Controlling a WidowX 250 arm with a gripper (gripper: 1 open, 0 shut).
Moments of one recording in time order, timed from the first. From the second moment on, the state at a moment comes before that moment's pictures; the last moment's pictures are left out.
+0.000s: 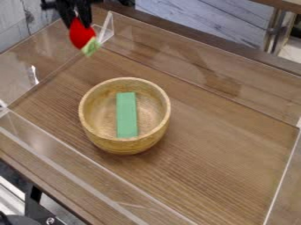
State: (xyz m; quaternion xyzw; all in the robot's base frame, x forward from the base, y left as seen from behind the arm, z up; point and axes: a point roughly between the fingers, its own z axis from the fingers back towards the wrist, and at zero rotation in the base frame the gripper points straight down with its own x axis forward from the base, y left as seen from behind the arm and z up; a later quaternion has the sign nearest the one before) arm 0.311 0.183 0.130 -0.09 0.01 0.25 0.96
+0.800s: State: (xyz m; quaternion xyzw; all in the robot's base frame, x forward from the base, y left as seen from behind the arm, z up) arm 0.288 0.043 0.138 -0.10 0.03 0.11 0.99
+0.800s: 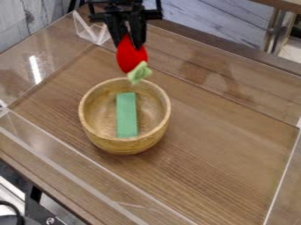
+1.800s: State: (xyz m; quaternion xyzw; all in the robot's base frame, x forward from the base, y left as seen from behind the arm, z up) arm 0.233 -0.075 0.110 -0.10 0.03 -0.01 0.99
